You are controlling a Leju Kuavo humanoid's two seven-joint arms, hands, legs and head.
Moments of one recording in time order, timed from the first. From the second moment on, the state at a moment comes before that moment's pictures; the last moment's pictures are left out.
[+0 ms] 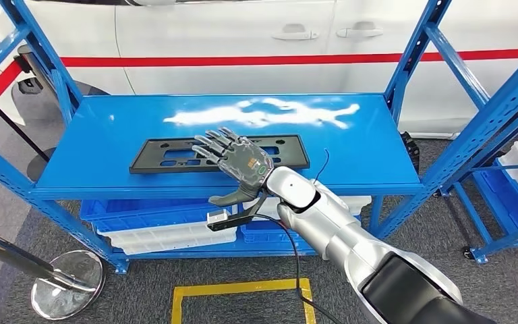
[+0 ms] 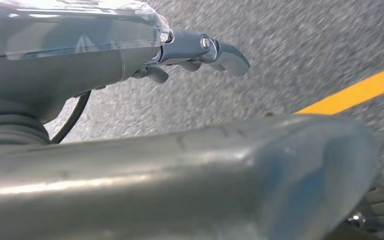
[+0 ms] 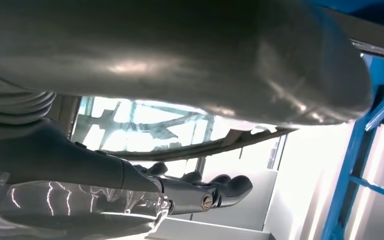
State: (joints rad) left arm -0.12 -0.17 0.87 -0.20 -1.44 0.28 0.07; right arm -0.87 0.09 0.77 -0.69 1.34 -0.50 -0.21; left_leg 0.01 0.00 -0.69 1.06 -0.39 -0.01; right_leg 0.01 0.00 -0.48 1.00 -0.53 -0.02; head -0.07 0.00
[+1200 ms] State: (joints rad) left arm -0.13 -0.17 0.87 -0.20 -1.44 0.26 0.04; right arm -0.97 0.10 0.90 -0.45 1.56 -0.14 -0.06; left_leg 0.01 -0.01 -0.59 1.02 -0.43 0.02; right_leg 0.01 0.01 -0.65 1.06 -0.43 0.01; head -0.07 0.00
